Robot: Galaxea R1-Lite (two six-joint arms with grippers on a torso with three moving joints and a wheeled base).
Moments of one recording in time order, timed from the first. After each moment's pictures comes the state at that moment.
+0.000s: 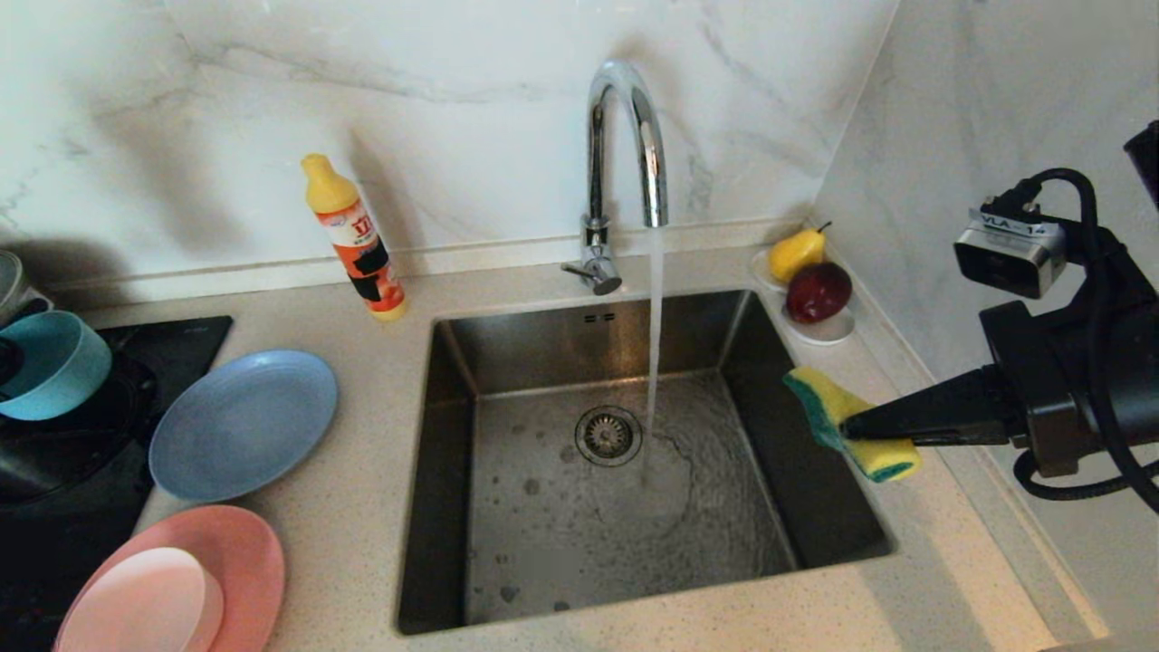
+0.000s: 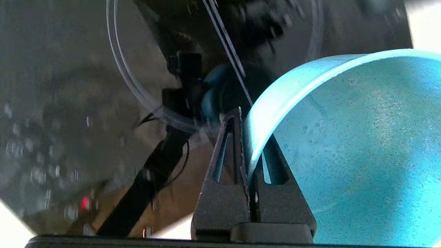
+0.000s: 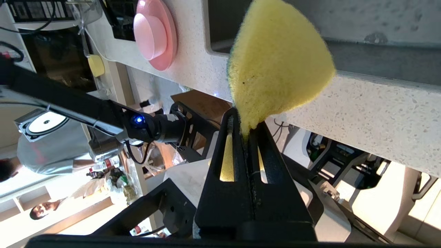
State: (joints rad) left arm 0.72 1.97 -1.66 0.48 -0.10 -0.65; right arm 0.41 1.42 -1.37 0.61 0.55 0.56
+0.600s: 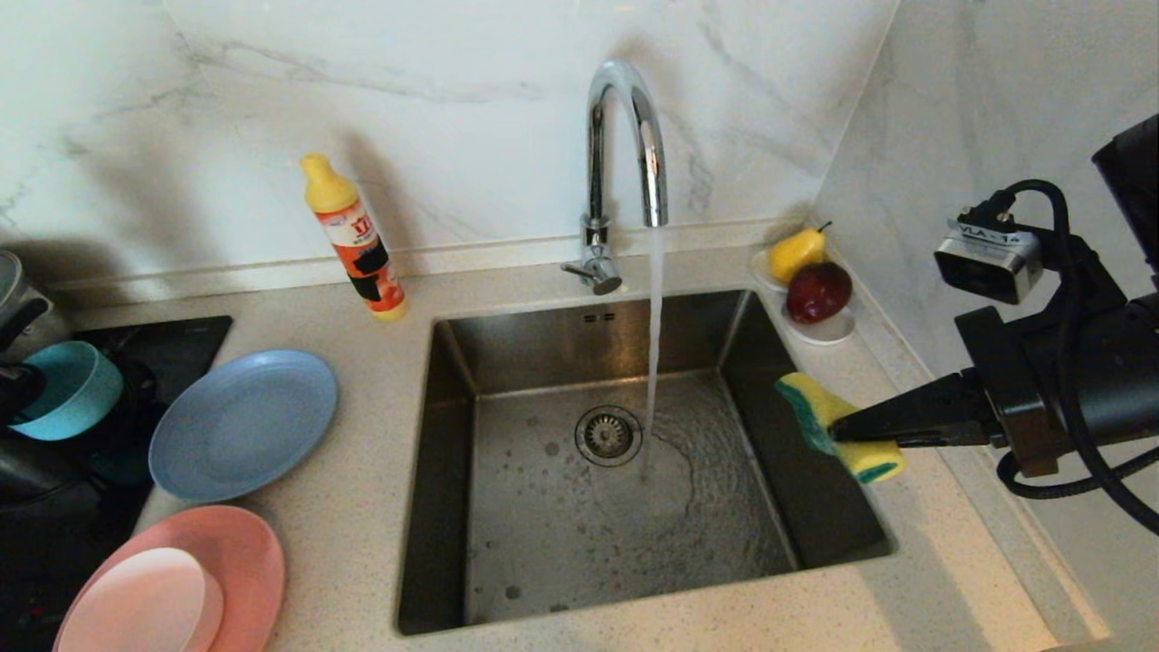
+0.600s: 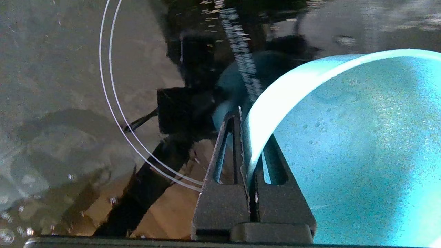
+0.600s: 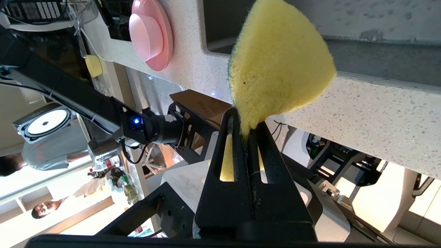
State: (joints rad) left arm 0.75 2.17 -1.81 0.49 -0.10 -0.69; right arm 0.41 1.44 -1.37 0.61 0.54 0.56
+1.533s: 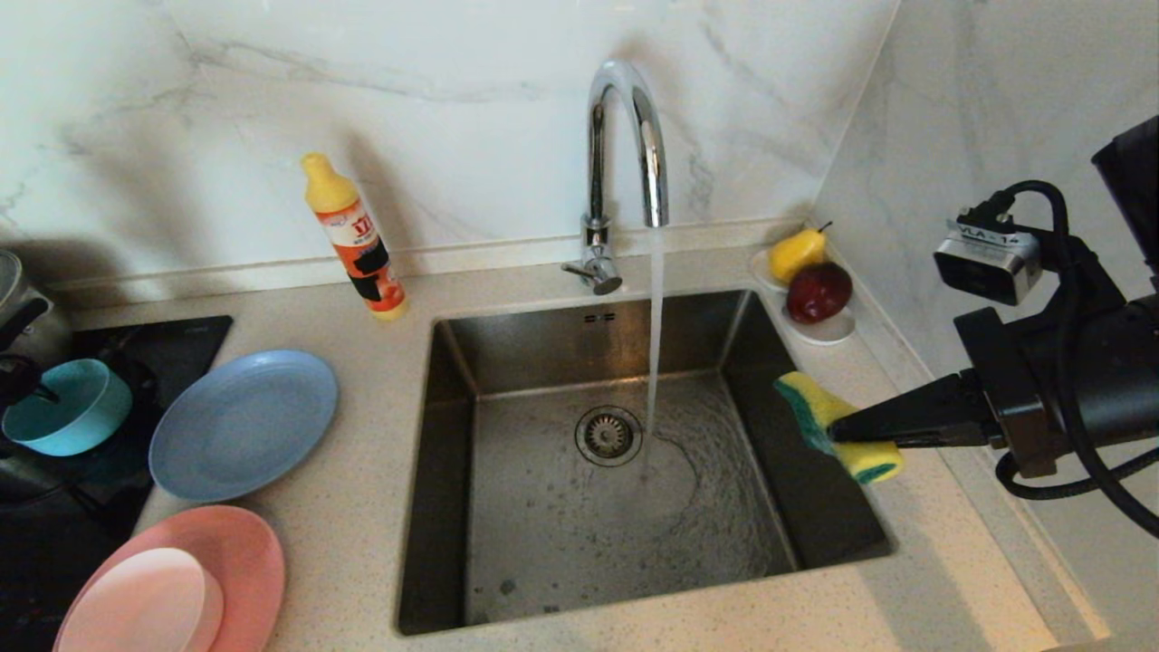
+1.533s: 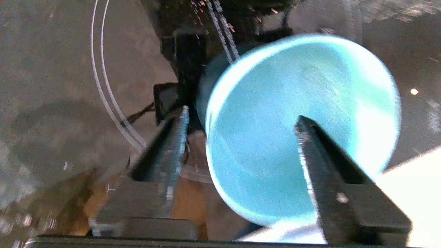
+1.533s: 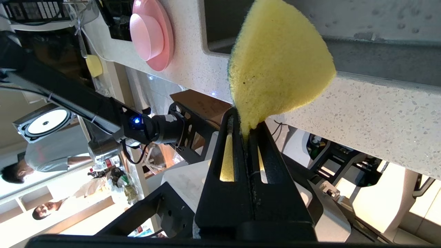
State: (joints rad) left arm 0.75 2.13 -1.81 0.51 -0.14 -0.69; right arm 0.41 1.44 -1.36 0.60 0.55 0.56
